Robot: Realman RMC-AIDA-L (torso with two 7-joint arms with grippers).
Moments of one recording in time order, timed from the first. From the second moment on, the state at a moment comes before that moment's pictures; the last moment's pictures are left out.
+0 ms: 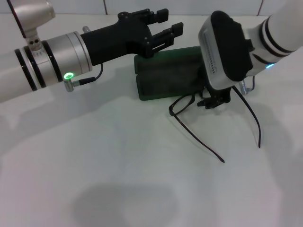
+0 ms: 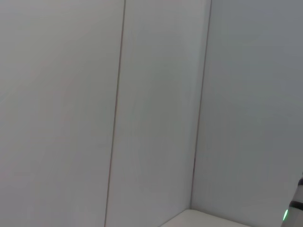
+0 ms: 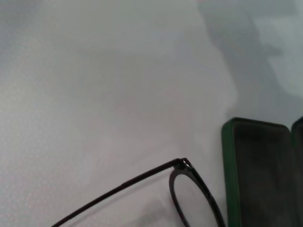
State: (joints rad) left arm -0.43 -2.09 1.31 0.84 1.24 1.14 -1.31; right arm 1.02 2.03 -1.63 -0.78 -2.32 -1.10 1.61
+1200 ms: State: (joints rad) left arm -0.43 -2.08 1.31 0.84 1.25 1.14 -1.31; right arm 0.99 2.03 -1.70 -0.77 -2.27 -1.04 1.62
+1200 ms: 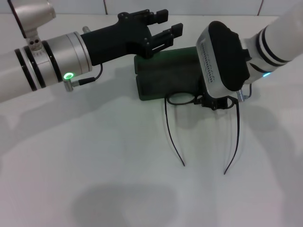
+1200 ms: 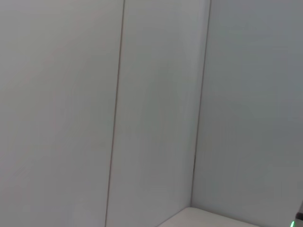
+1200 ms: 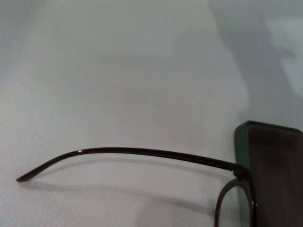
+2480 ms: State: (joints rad) left arm -0.57 -2.04 1.19 0.70 1.39 1.64 -1.32; right arm 0.50 2.02 -1.13 -0.96 -1.58 -1.35 1.31
